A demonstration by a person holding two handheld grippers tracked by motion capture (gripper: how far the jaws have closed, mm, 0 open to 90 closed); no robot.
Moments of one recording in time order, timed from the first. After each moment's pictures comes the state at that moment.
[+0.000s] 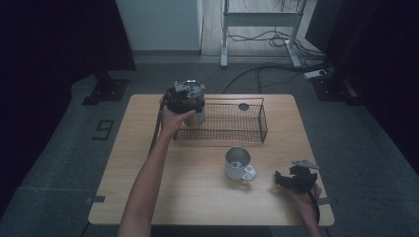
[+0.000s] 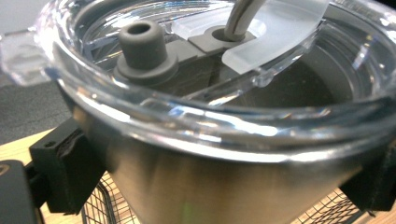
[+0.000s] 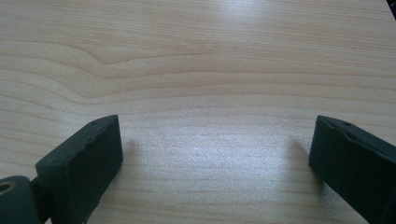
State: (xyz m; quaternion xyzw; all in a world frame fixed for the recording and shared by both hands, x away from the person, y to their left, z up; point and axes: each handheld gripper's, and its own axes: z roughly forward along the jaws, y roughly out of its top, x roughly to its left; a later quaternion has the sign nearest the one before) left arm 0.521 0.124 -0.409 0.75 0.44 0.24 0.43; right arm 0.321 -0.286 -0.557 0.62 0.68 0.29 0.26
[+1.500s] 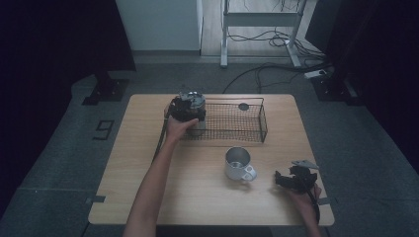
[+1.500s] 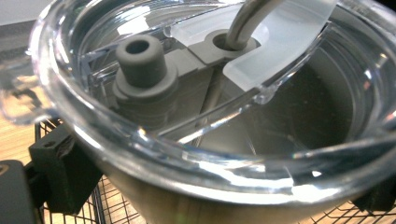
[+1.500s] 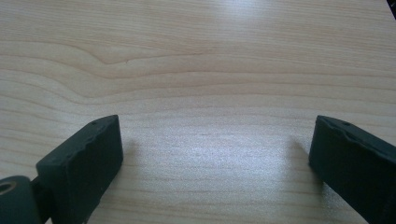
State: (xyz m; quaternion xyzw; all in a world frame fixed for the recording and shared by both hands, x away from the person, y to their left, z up) left arm 0.532 0.118 -0.461 0.76 0.47 0.22 0.39; right arm 0.321 -0.286 -0.557 0.62 0.68 0.29 0.26
